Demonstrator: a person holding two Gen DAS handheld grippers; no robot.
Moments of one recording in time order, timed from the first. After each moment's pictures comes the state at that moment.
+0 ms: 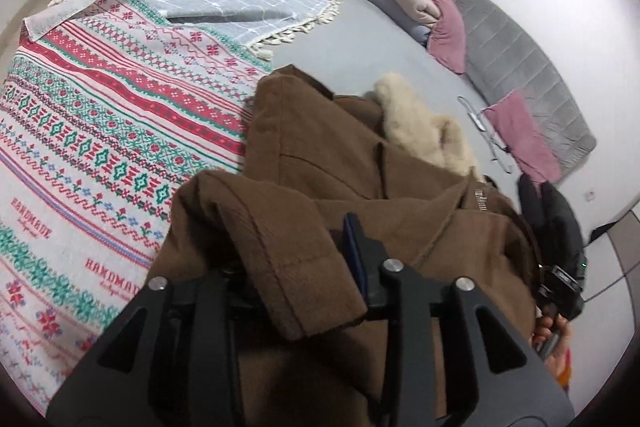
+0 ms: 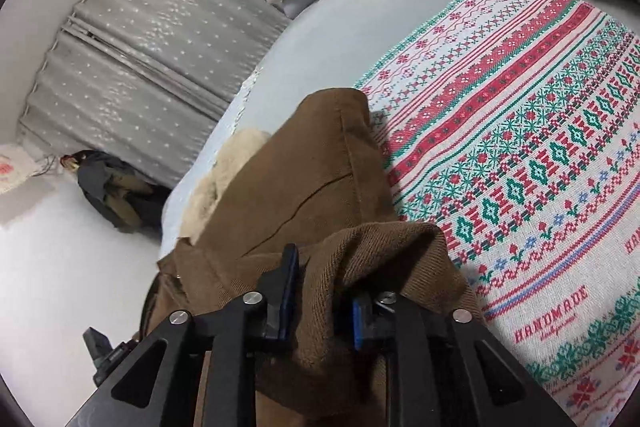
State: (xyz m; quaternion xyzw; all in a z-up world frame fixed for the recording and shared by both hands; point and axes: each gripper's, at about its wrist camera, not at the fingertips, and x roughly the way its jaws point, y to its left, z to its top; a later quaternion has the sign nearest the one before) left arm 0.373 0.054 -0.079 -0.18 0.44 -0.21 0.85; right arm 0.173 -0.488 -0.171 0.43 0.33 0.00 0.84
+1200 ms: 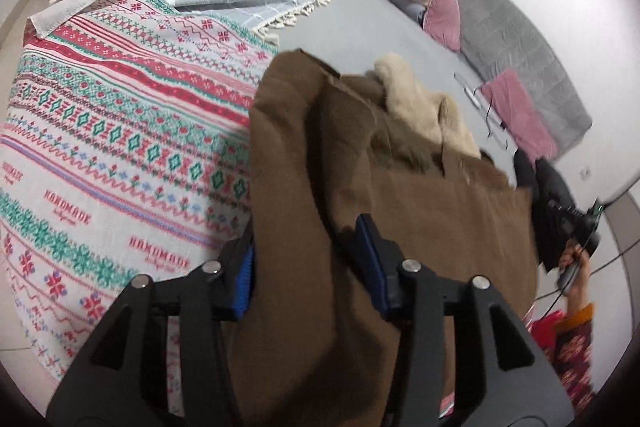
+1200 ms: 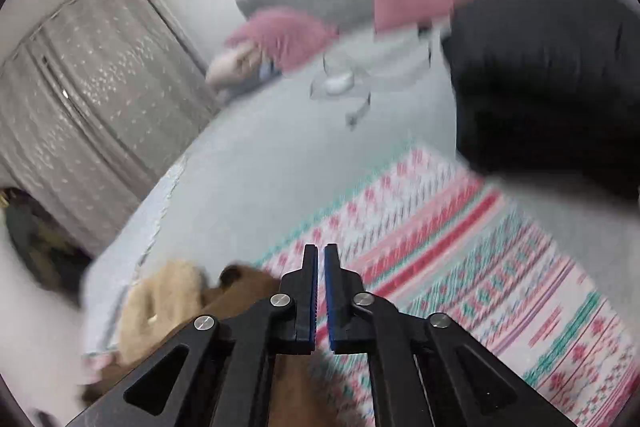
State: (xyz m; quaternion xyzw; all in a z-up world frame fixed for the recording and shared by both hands) left arm 0.357 0.076 -0.081 -0.14 0.47 -0.23 0.84; right arm 0.166 -0.571 -0.082 0.35 0.28 -0.19 0.87
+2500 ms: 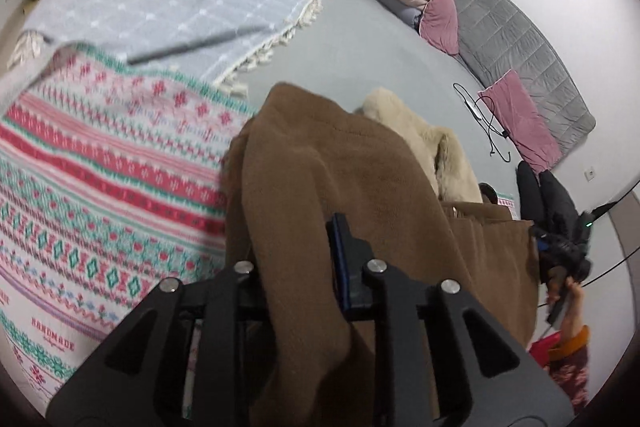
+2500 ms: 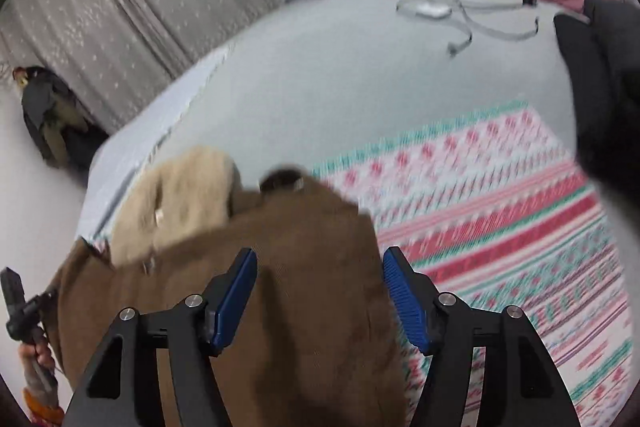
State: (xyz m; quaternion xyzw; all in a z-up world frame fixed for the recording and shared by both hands) left arm 0.453 0.036 -0.052 -0.14 0.47 -0.23 0.84; right arm 0.249 -0.500 -0.119 0.25 0.42 -0.07 0.87
